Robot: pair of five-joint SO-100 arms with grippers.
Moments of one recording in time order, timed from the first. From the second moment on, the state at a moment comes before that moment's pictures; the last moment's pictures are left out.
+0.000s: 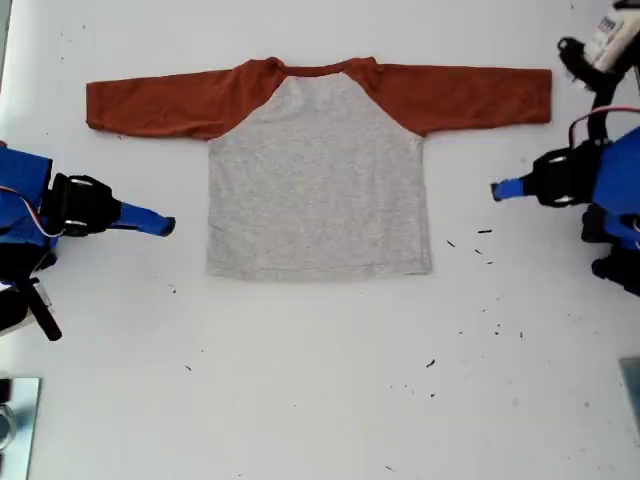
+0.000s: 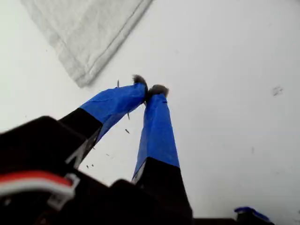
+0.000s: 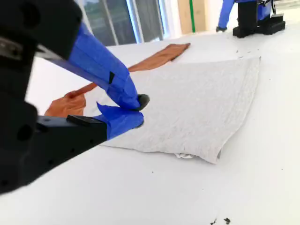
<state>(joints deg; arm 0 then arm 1) -6.7 206.4 185.4 59.2 6.2 25.2 180.0 153.2 81.2 -33.0</state>
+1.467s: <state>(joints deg) -5.5 206.4 185.4 59.2 6.2 82.6 114.1 135.0 48.8 -75.1</state>
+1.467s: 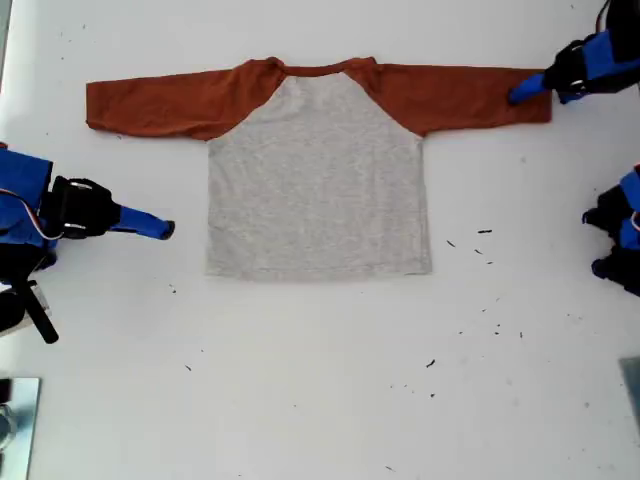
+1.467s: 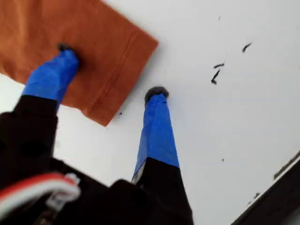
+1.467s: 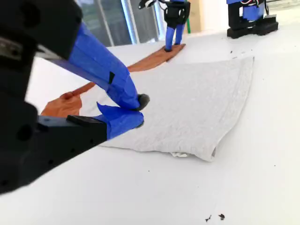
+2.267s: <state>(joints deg) -5.4 206.4 185.4 59.2 6.2 81.8 124.5 114.6 77.1 -75.7</state>
